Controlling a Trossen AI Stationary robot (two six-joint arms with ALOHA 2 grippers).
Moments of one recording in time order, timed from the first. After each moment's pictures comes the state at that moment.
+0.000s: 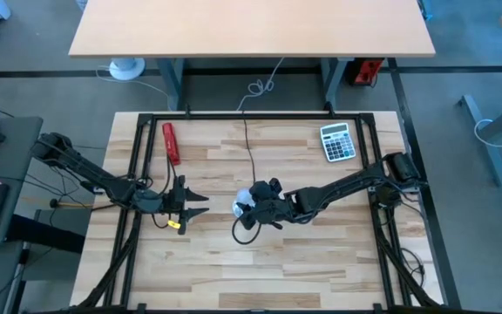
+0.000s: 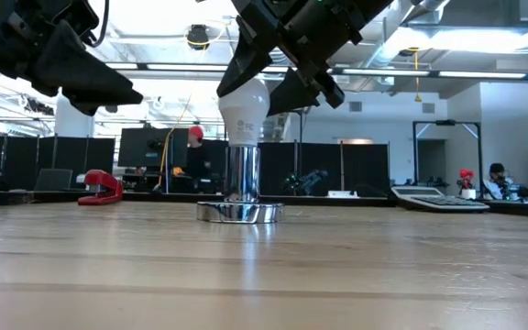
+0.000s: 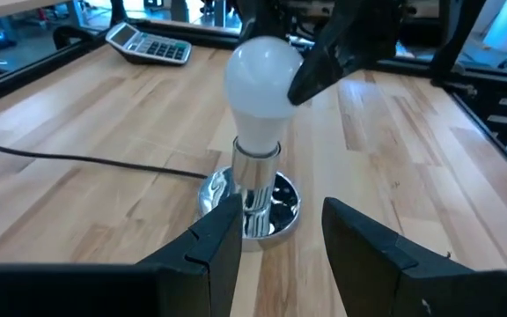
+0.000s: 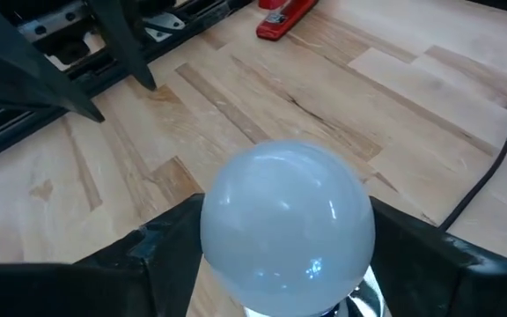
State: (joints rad) left arm -0.44 0.86 0.22 0.36 -0.55 -0.25; right arm 0.26 1.85 1.26 -0.10 0.60 0.73
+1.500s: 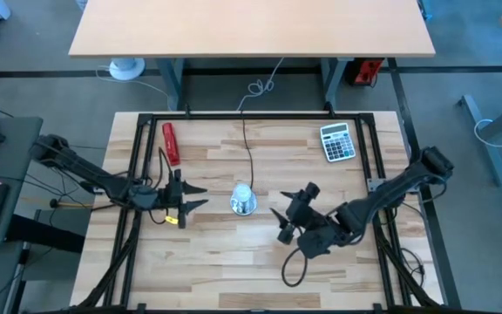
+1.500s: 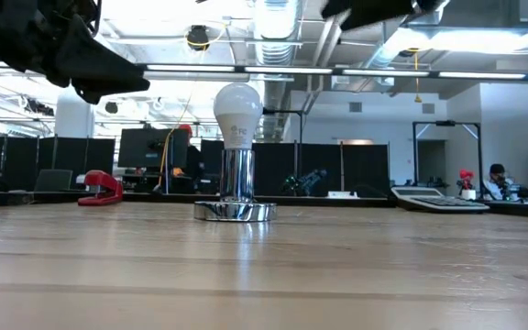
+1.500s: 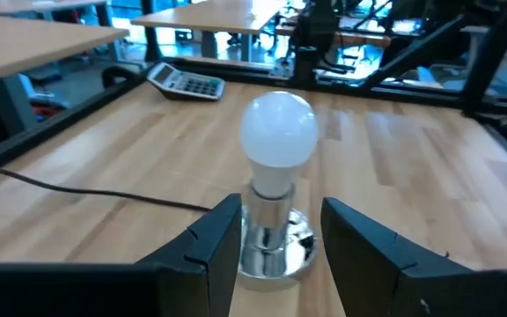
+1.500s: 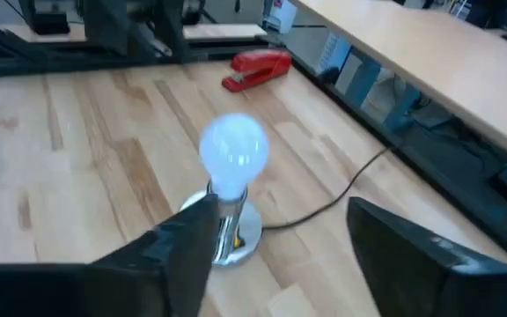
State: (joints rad) left arm -0.39 0.78 0.22 0.37 -0.61 -0.17; right arm 0.54 1.56 1.16 -0.42 1.03 0.56
